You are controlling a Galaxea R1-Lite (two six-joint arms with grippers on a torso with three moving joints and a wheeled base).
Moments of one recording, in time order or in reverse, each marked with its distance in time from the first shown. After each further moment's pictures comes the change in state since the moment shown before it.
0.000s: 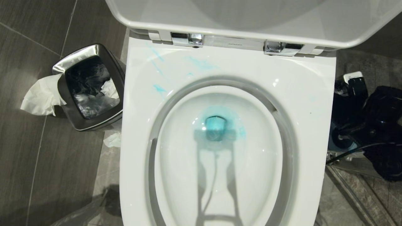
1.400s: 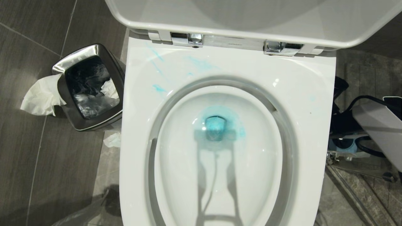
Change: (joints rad) left arm 0.000 0.000 0.000 0.000 -0.011 0.017; right arm -0.002 0.540 -0.818 0.001 -0.001 -0.011
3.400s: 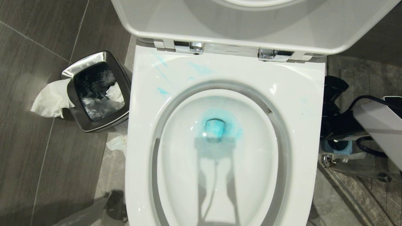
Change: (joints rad) left arm 0.000 0.000 0.000 0.000 0.003 -0.002; right arm 0.000 -0.013 0.026 0.001 0.035 0.019
